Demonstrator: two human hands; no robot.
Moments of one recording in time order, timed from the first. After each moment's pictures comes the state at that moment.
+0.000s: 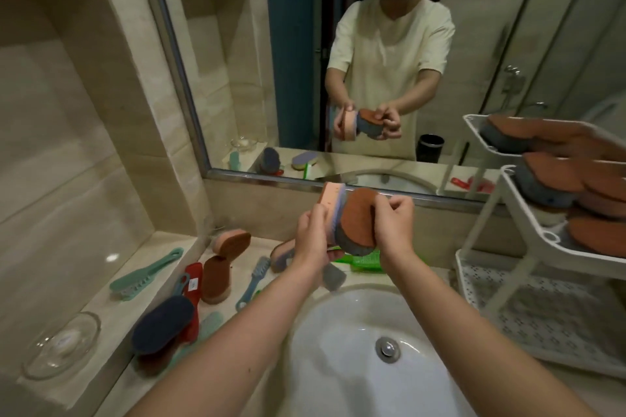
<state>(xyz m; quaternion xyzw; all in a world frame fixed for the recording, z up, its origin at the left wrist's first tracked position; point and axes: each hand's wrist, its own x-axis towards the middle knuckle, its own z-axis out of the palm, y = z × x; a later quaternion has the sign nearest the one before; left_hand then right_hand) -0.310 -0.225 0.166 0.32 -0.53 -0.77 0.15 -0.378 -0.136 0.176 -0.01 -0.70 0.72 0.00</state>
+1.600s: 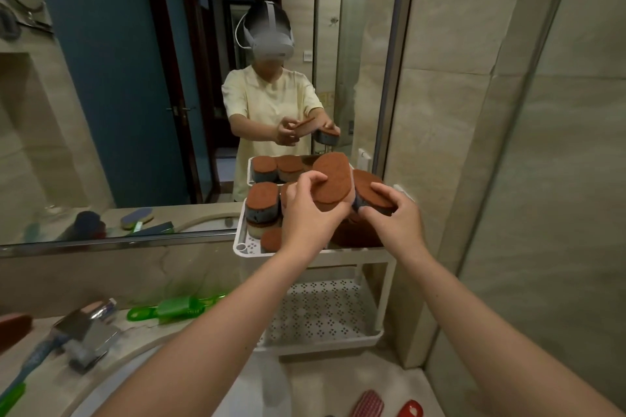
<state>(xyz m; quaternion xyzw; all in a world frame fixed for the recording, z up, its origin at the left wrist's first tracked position) -0.428 0.150 0.258 -0.02 -0.80 -0.54 0.27 -0.448 0.304 0.255 0.10 -0.78 0.58 0.20</state>
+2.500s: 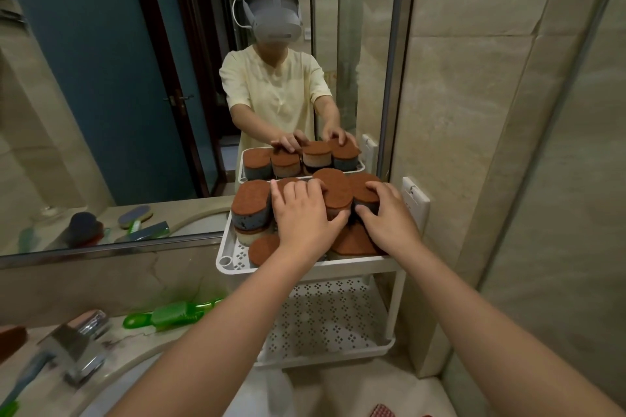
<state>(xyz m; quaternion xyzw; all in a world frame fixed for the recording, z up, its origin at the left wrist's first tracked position) -0.498 0.151 0.227 0.03 -0.95 -0.07 0.32 -0.532 0.302 0.218 0.09 -0.91 0.39 0.15</state>
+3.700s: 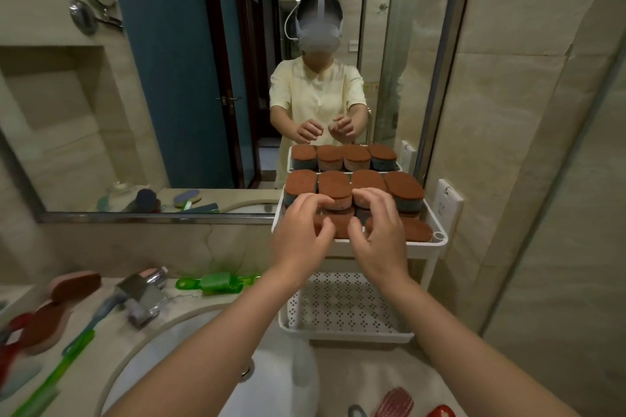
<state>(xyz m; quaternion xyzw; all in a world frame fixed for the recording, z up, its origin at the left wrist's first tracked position) -0.392 0.098 0.216 -0.02 -0.87 -0.34 0.36 -0.425 0.236 0.215 0.27 -0.78 0.47 0.30</state>
